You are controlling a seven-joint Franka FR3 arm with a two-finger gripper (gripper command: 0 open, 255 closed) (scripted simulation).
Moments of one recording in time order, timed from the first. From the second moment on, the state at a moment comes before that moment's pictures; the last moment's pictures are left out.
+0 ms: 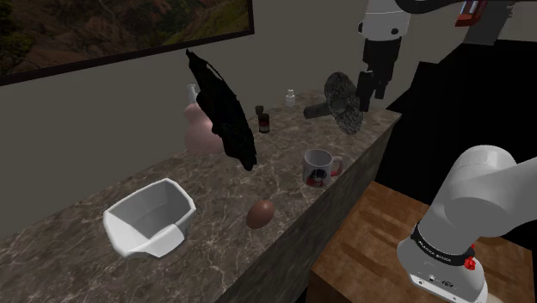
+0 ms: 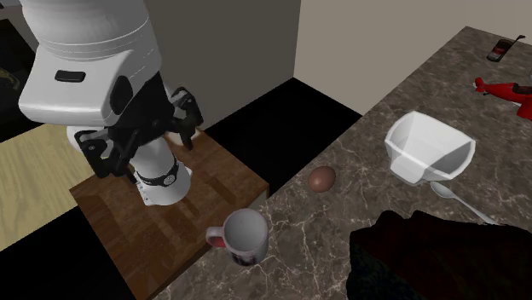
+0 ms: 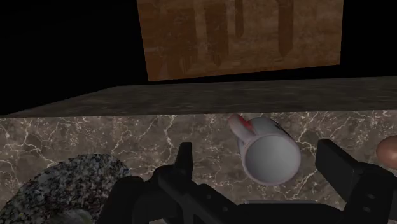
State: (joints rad) arm -0.01 -0.81 -0.05 -2.34 -0.07 1.46 0.01
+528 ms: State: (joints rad) arm -0.03 -0.90 0.06 -2.53 0.08 1.60 0.26
